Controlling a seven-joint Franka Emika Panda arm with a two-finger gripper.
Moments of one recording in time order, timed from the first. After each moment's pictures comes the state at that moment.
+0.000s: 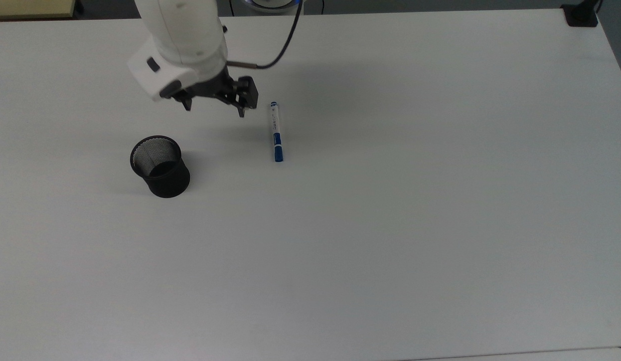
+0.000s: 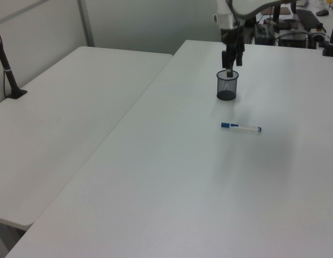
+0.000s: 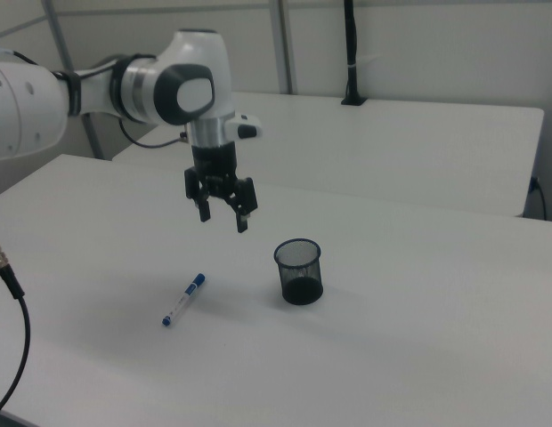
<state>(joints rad) 0.08 0.32 -0.16 -1.54 0.00 1.73 0.00</state>
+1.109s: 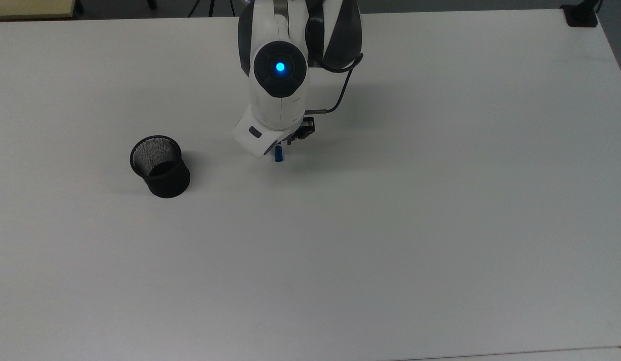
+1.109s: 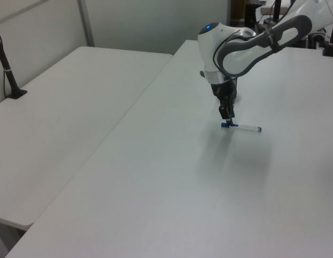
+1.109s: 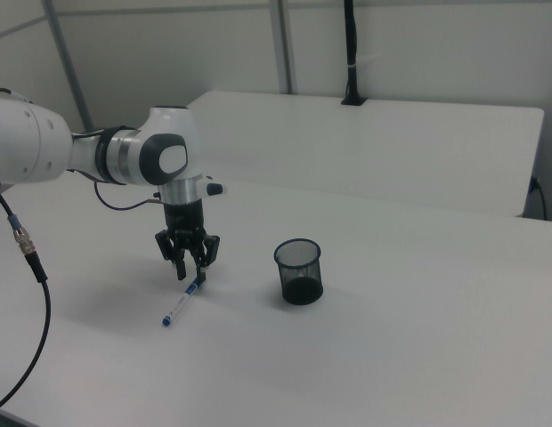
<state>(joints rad) 0.24 0.45 -0.15 -1.69 0.00 1.89 -0.06</state>
